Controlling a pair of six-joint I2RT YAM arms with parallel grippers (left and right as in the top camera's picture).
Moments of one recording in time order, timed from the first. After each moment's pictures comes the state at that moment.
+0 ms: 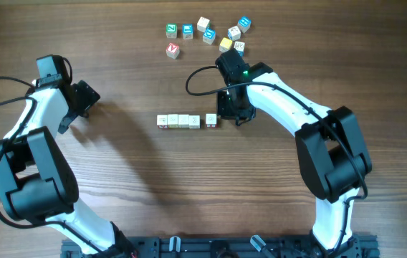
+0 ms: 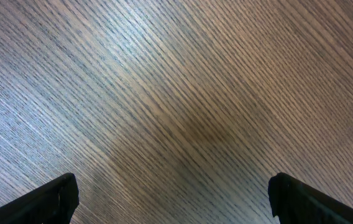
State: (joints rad) left arm 0.29 1.89 1.19 -0.54 -0.14 -0.52; right arm 0.50 2.07 1.48 -0.82 -0.10 0.51
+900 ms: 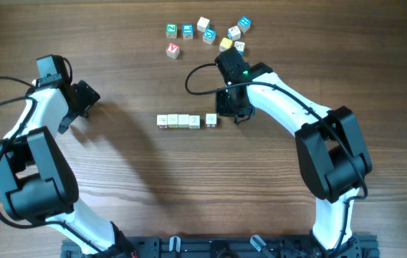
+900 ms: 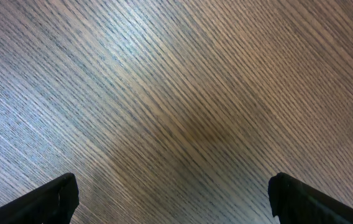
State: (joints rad) left arm 0.29 1.89 1.19 -0.54 -0.14 -0.52; right arm 0.50 2.07 1.48 -0.78 -0.08 0.52
